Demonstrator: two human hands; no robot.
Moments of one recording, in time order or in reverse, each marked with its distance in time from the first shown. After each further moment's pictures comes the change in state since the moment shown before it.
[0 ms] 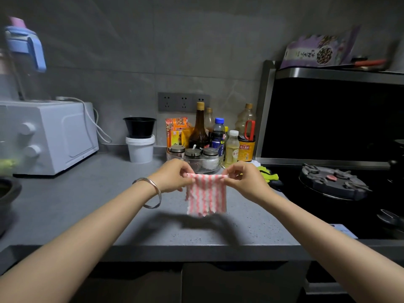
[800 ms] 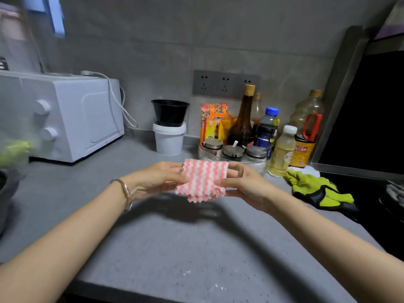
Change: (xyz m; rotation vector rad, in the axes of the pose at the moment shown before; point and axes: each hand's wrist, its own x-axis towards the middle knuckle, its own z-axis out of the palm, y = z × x) left_hand 0.041 -0.145 -0.031 -1.002 -0.056 -0.330; right_hand 0.109 0.009 0.110 0.843 -0.507 0.335
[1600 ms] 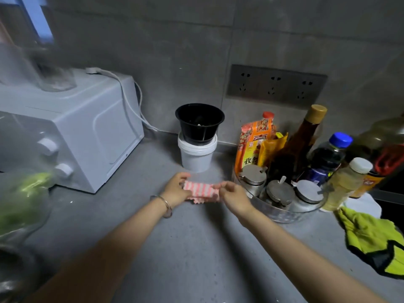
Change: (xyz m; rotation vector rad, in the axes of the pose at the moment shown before) left_hand 0.122 0.008 -0.125 0.328 0.471 -0.200; right_hand 0.192 -0.009 0.065 -0.194 0.330 0.214
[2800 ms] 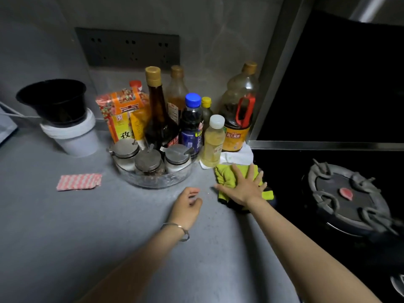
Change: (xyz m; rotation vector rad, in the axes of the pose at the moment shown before) left_hand -0.118 0.060 0.332 0.013 -0.177 0.069; right_hand -0.046 0.125 -0.340 -1.008 0.183 0.312
